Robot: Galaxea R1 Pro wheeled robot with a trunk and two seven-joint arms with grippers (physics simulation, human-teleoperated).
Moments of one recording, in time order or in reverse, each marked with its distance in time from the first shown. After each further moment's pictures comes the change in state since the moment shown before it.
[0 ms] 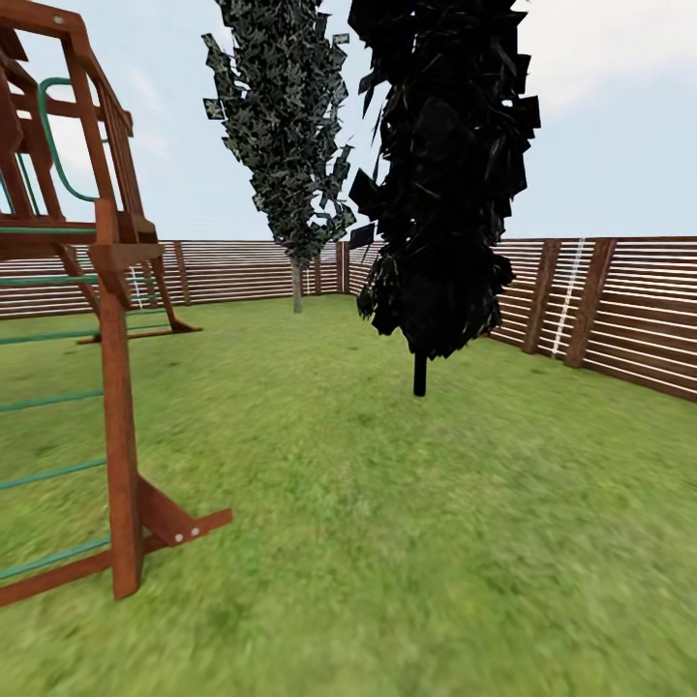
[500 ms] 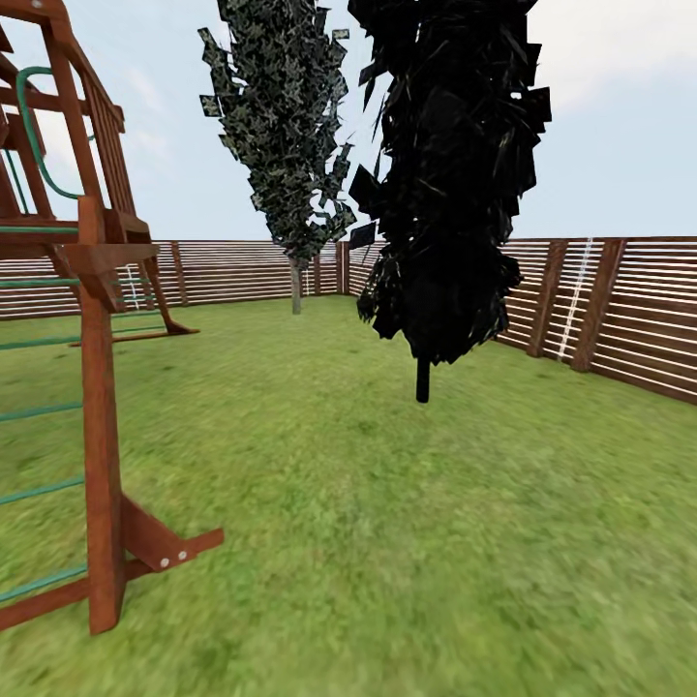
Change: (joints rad) left arm 0.000 0.000 0.000 0.000 0.000 0.000 0.000; right arm 0.000 0.000 0.000 0.000 0.000 0.000 -0.001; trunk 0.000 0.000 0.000
